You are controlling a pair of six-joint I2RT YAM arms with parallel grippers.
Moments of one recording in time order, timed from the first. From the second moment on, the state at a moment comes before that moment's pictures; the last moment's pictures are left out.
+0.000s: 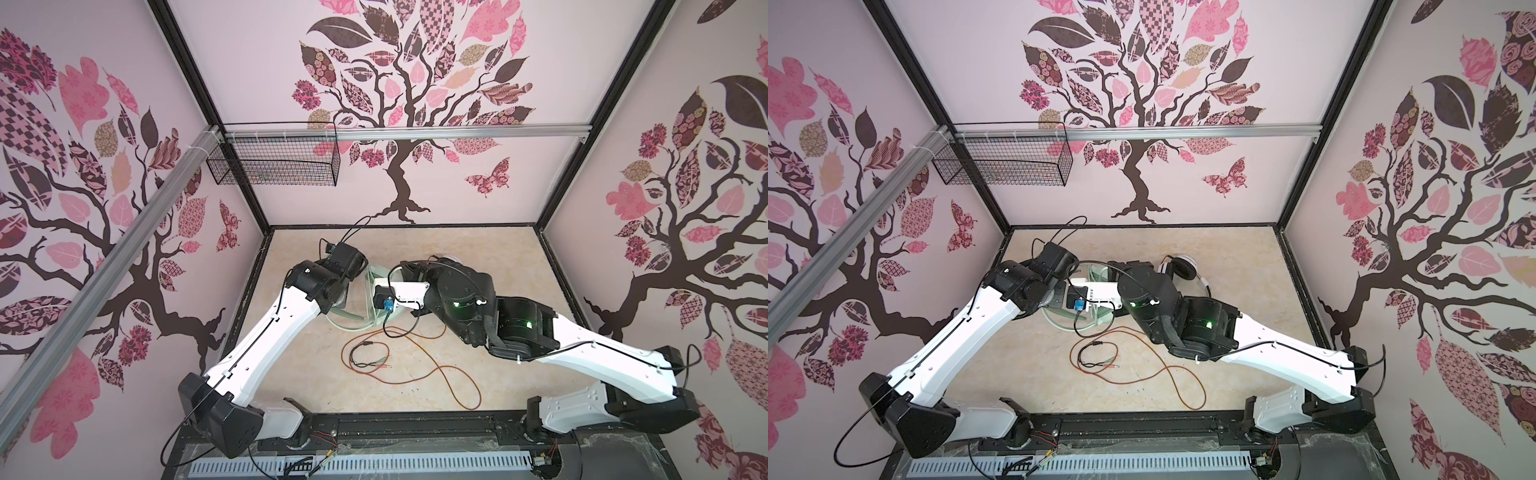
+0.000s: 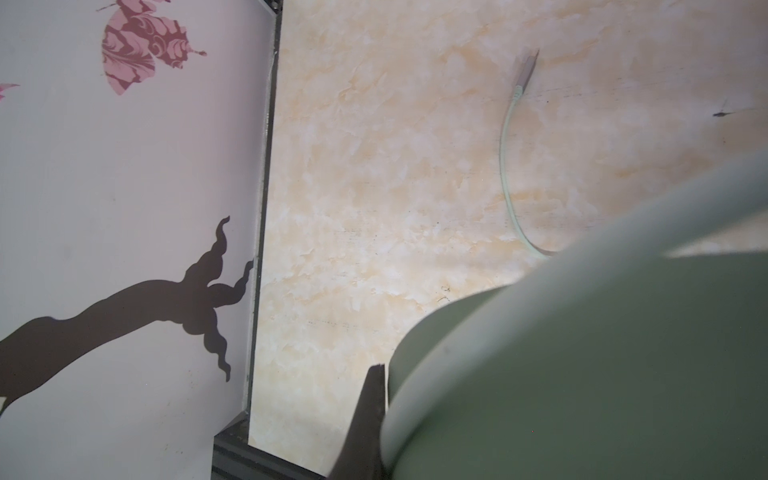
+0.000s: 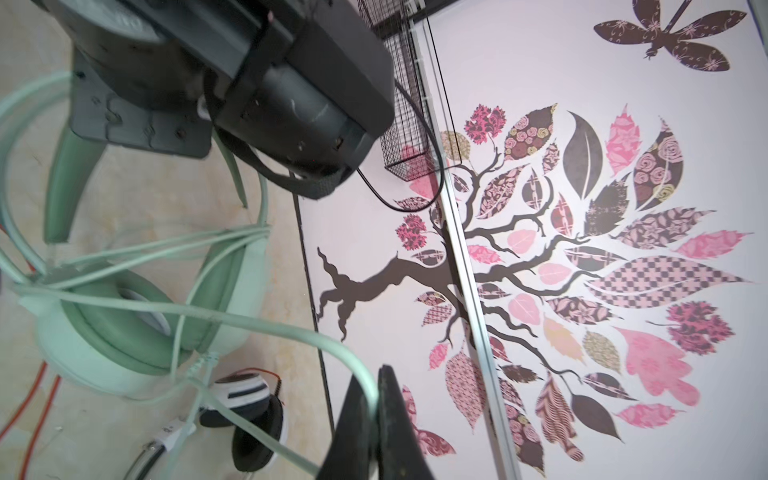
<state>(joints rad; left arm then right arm) -0.54 1.34 1.43 -1.30 -0.61 -0.37 1.25 1.35 1.59 -0.49 0.70 -1.02</state>
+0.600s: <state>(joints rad) -0.54 1.42 1.44 -1.33 -0.84 -0.43 1.25 1.32 1.65 -0.64 0.59 -0.83</state>
